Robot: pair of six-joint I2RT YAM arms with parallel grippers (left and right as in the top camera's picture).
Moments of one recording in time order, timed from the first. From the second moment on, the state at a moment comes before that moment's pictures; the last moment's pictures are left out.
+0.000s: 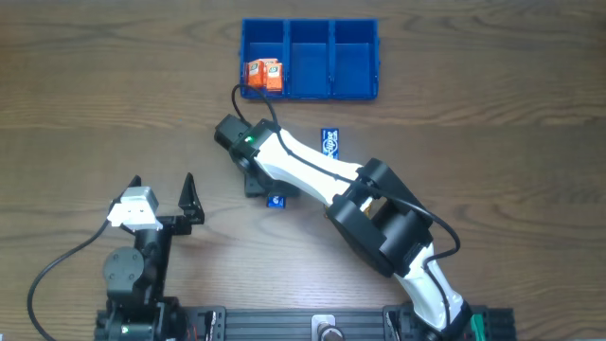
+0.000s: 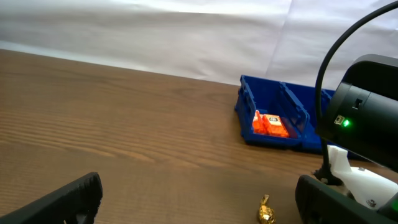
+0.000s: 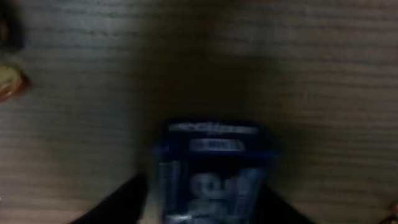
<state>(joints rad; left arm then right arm) -0.05 0.01 0.02 -0.12 0.00 -0.17 0.86 2.20 1.63 -1.00 0.02 0.85</state>
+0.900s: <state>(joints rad) -0.05 0.01 0.02 -0.12 0.00 -0.17 0.65 1.90 2.02 -0.80 0.48 0.46</state>
